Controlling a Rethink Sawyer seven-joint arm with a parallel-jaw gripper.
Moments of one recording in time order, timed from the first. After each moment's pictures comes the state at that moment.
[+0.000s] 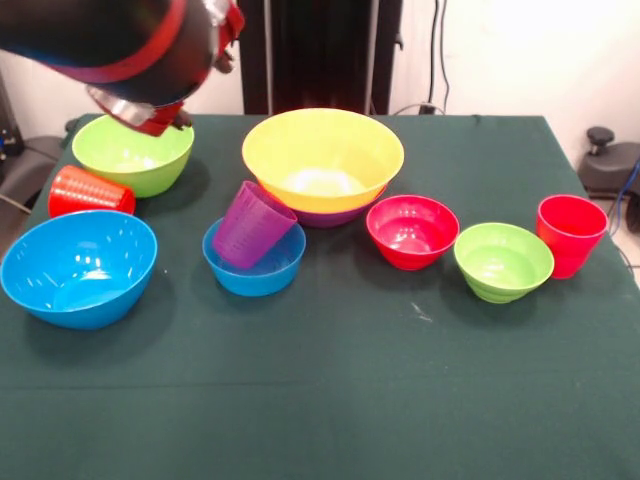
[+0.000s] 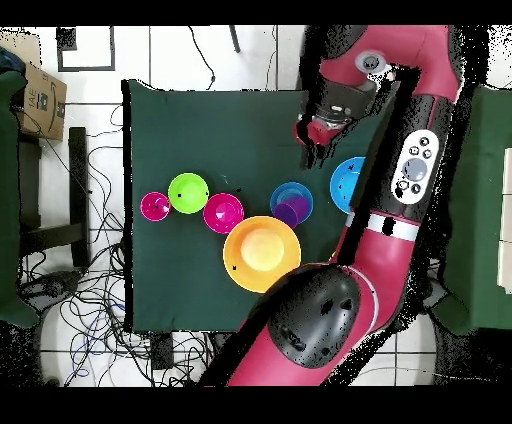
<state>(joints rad) -0.54 -0.21 0.95 0.31 -1.02 2.44 0.56</state>
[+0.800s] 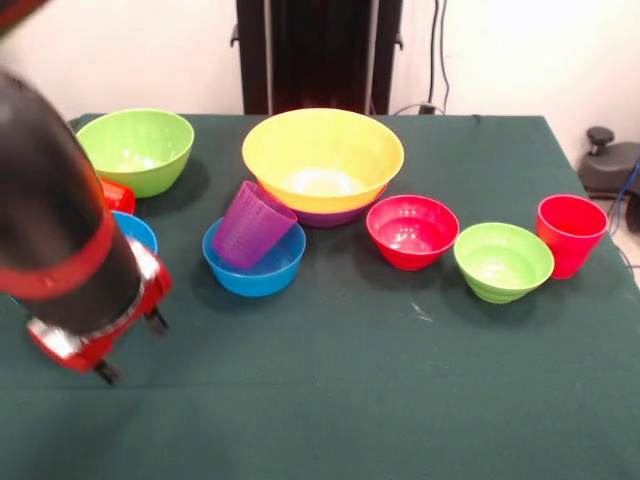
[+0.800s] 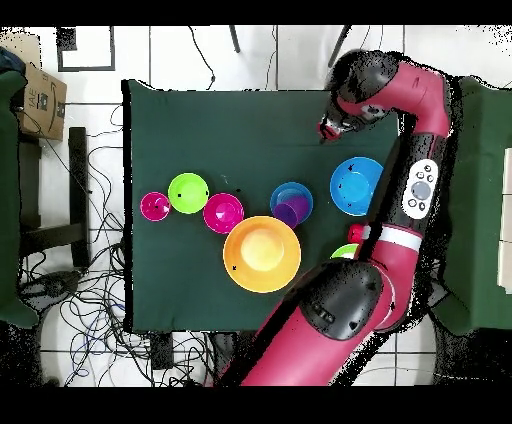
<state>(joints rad) -0.62 0.00 0.90 0.35 -0.90 1.72 0.56</state>
